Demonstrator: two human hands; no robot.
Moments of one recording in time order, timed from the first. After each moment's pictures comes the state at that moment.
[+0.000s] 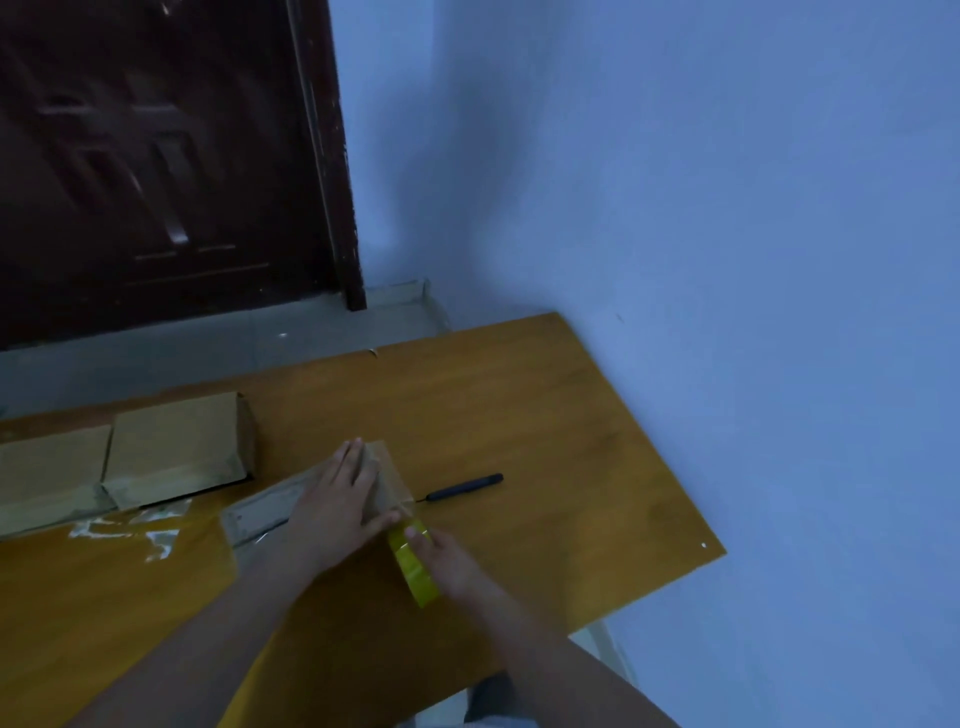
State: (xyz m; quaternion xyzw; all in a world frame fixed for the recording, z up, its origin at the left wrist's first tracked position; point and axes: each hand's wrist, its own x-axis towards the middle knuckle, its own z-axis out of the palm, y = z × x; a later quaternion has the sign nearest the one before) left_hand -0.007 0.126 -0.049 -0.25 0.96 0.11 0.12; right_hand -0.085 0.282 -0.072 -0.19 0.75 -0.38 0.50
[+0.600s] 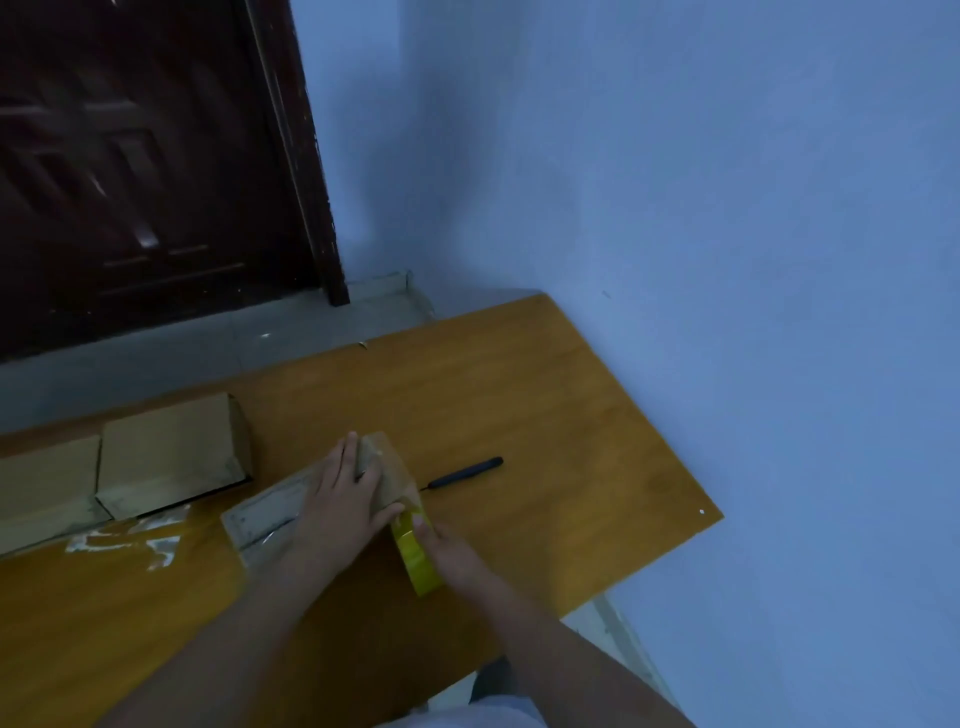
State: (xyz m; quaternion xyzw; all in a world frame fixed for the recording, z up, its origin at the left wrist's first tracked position) left_hand -0.001 0.128 -0.059 -0.24 0.96 0.08 0.09; right_hand -0.074 0.281 -0.073 -0.15 0.75 -0.37 0.52
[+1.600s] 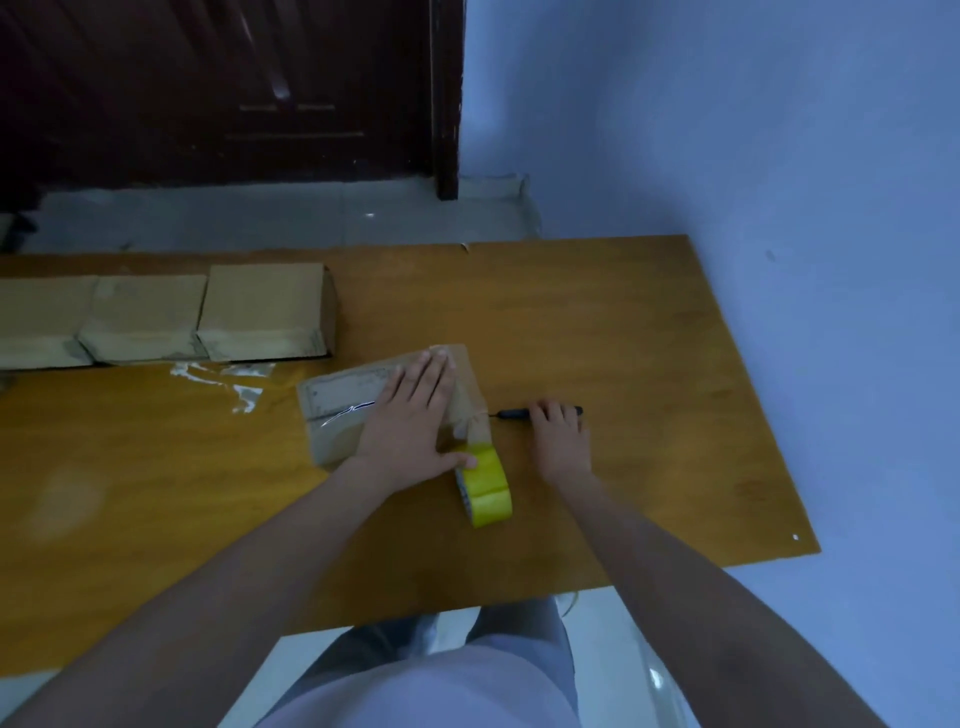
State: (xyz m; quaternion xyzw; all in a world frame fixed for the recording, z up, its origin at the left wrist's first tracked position) left_hand 0.006 0.140 -0.080 -0.26 0.96 0.05 0.06; right_hand -0.164 0.272 -0.135 -0.44 0.88 0.04 0.15
